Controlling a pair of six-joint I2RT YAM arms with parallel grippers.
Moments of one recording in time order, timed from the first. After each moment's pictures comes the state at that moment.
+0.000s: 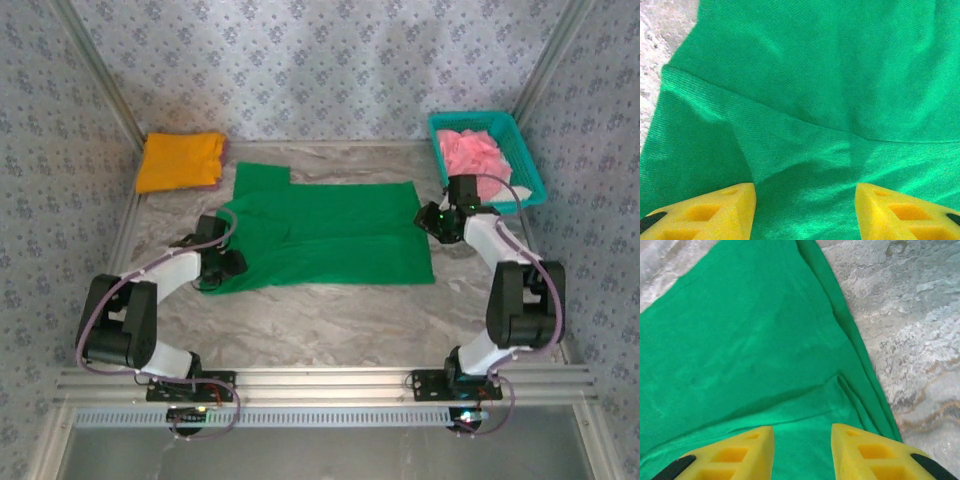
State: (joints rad) left arm -0.22 1.46 0.71 -0.43 0.03 -0.59; right arm 0.00 1.63 1.06 -0.49 -0.23 0.49
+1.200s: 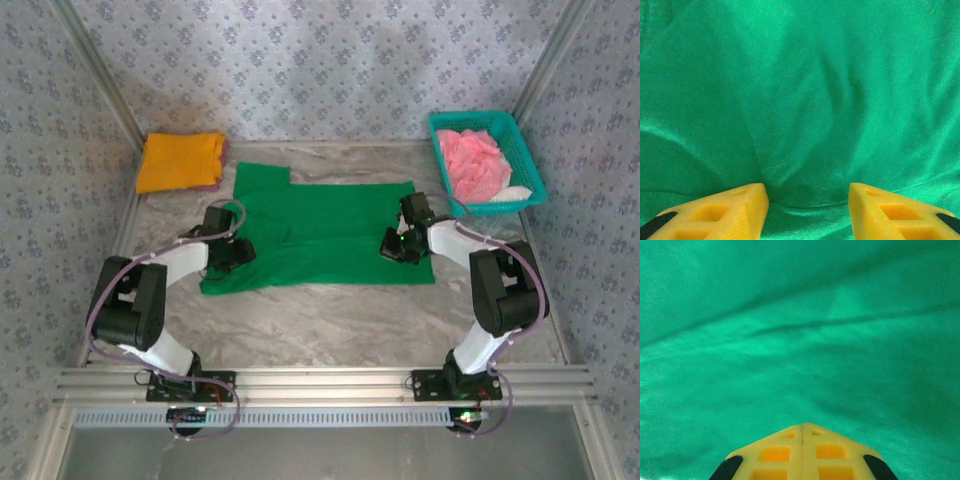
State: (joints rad) left arm -0.24 1.57 0.77 -0.28 0.10 -0.60; right arm 0.26 1.67 0.91 -0.43 -0.27 0.56
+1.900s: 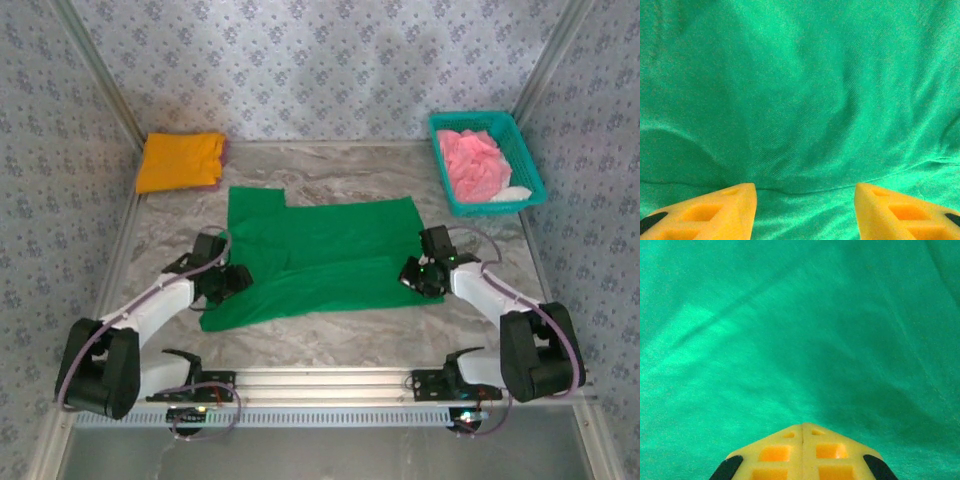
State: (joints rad) left arm -0.27 1.21 0.60 -0.50 0.14 -0.72; right arm 0.24 1.29 0.64 -0.48 -0.19 0.68
